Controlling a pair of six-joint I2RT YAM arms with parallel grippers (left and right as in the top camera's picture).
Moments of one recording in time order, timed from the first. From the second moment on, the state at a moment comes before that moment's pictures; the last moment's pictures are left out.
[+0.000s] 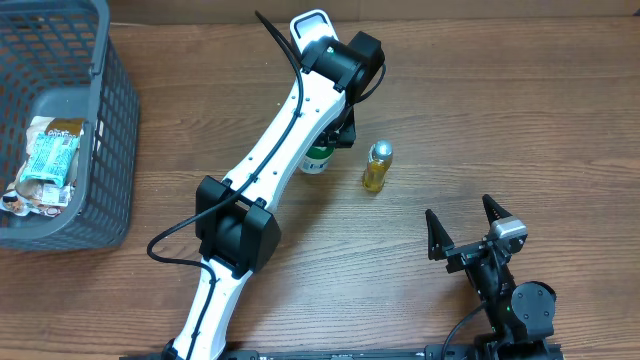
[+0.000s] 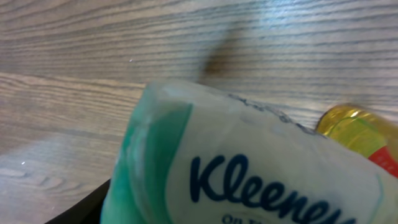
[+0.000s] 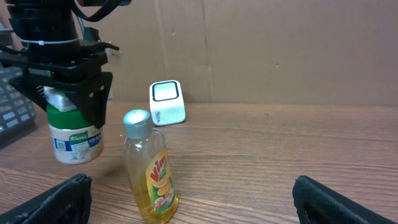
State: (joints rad) left arm -0.58 2.33 2.39 -1.65 -0.20 -0.66; right arm 0.13 0.01 0.02 -0.02 -0.15 0.10
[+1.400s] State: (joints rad) left arm -0.61 1.82 1.47 -0.90 -0.17 -0.72; right arm 0.13 0.01 0.02 -0.02 -0.15 0.10
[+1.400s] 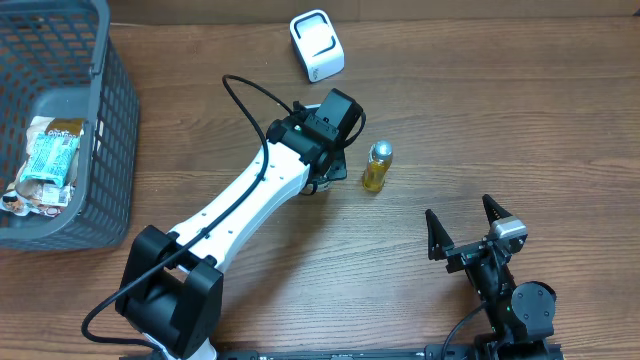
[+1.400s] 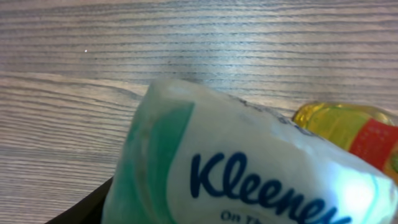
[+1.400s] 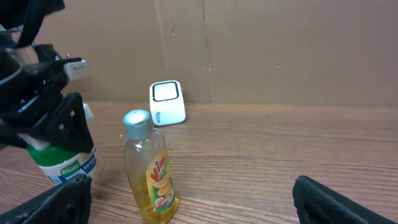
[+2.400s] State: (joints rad) left arm -0.64 1.84 1.36 -0.77 -0.17 -0.76; right arm 0.13 0.01 0.02 -0.02 -0.15 0.10
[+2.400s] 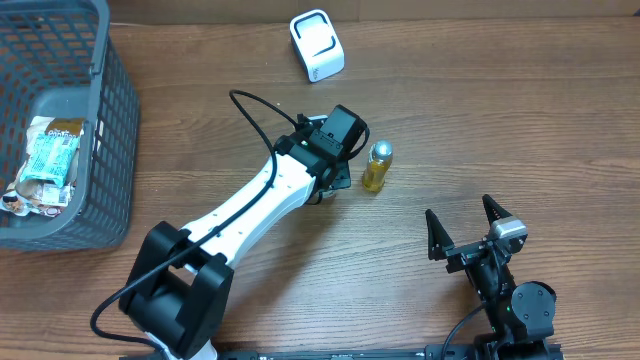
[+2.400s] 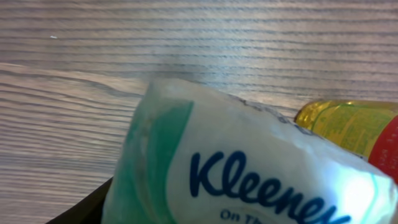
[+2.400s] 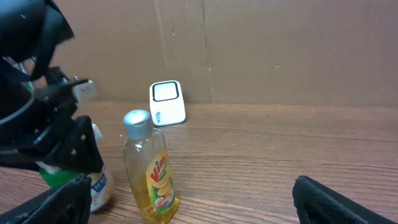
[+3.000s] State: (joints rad) left arm -0.64 1.88 1.36 -0.76 -0.14 -0.73; right arm 0.13 0.01 0.02 -0.02 -0.15 0.10
